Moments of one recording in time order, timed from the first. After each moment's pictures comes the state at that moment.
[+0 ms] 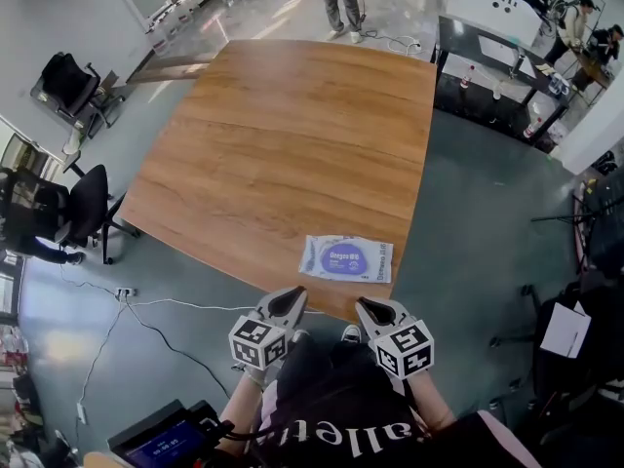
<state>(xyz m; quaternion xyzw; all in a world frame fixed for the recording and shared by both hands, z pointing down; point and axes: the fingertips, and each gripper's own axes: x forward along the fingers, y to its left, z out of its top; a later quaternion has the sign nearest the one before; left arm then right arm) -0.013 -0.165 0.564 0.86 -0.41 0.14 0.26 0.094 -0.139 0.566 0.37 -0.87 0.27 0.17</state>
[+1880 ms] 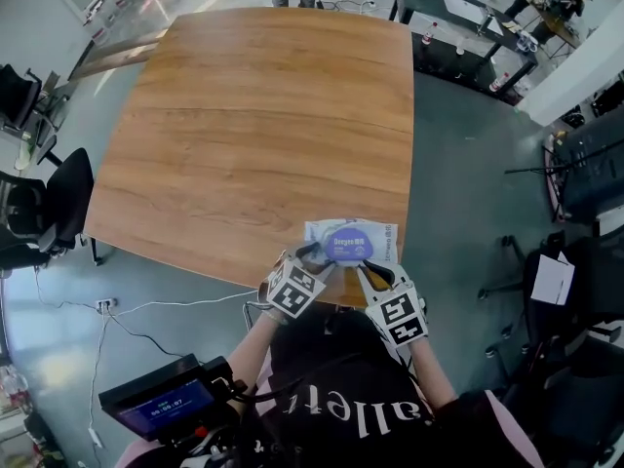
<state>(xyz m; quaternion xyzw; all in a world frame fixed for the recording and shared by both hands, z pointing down) 0.015 -0.236 0.670 0.89 -0.21 0.37 0.15 0.069 -0.199 0.603 0.43 -0.83 0.18 0.32</state>
